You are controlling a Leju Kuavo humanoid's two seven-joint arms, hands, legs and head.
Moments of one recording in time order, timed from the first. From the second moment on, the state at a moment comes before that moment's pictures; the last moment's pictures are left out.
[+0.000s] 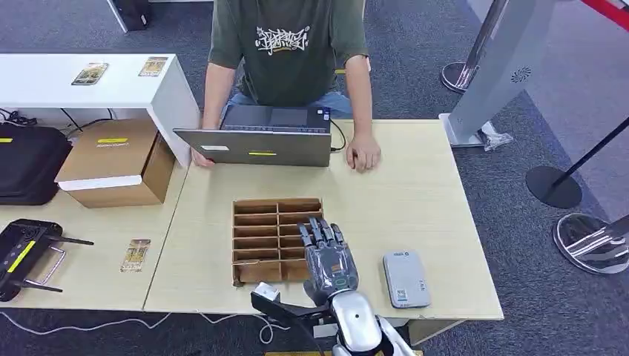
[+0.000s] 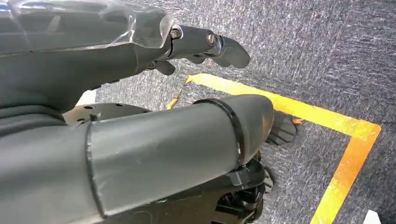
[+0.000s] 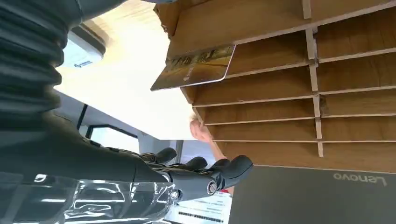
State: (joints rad) left arm -0.18 -0.24 0.85 -0.21 -0.51 0.27 -0.01; right arm -0.13 0.16 0.58 -1.35 1.42 0.05 0.23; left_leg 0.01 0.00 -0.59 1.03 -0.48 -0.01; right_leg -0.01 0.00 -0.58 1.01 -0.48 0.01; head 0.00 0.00
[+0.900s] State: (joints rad) left arm -0.18 -0.25 0.84 -0.21 -0.51 0.27 -0.01; right arm -0.14 0.16 0.58 -1.32 1.40 0.05 0.24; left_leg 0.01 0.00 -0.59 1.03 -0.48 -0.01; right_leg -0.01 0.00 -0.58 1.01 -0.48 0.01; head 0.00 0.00
